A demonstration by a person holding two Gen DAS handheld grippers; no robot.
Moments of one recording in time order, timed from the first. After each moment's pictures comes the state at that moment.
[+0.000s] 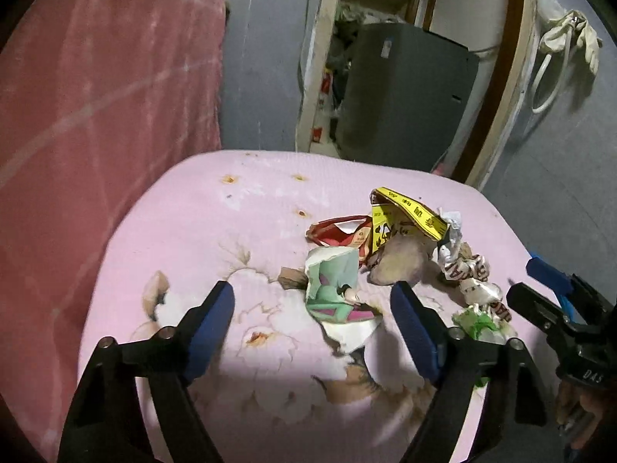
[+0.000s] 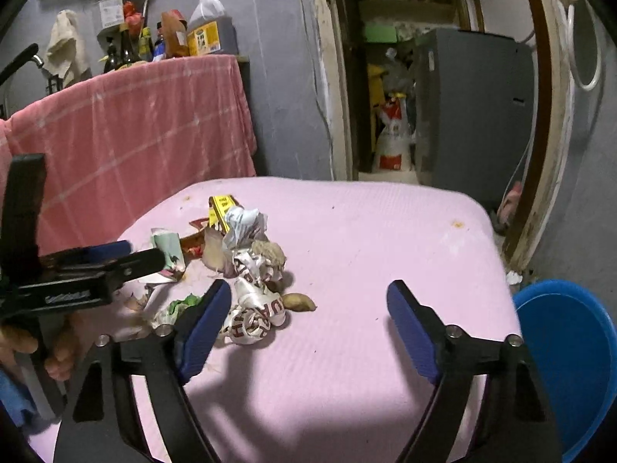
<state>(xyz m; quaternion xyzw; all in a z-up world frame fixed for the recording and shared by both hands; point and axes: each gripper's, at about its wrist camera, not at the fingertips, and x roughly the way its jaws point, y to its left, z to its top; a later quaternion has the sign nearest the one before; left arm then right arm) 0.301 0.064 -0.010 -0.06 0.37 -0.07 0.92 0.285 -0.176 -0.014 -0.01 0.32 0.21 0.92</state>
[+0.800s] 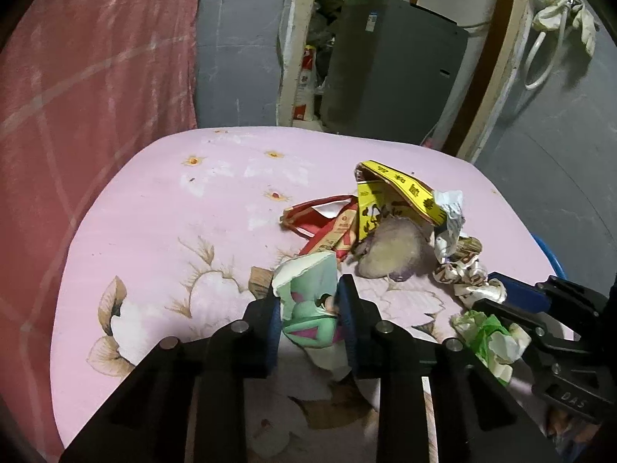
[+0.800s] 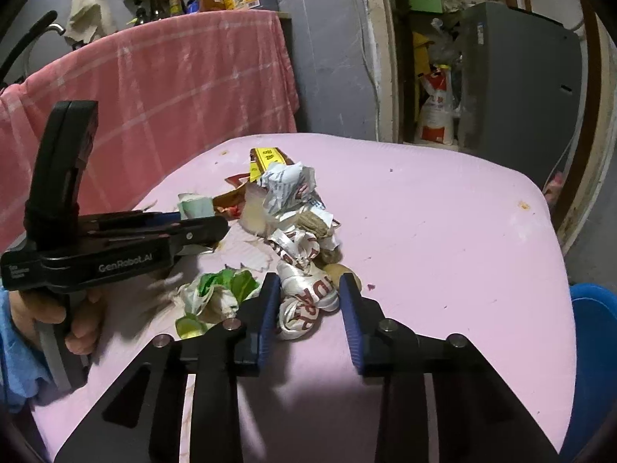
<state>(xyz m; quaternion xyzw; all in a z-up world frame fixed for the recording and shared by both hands) 0.322 0.051 -0.023 -0.05 0.41 -0.10 0.91 0.293 -0.150 -0.030 -0.04 0.37 0.28 0.88</state>
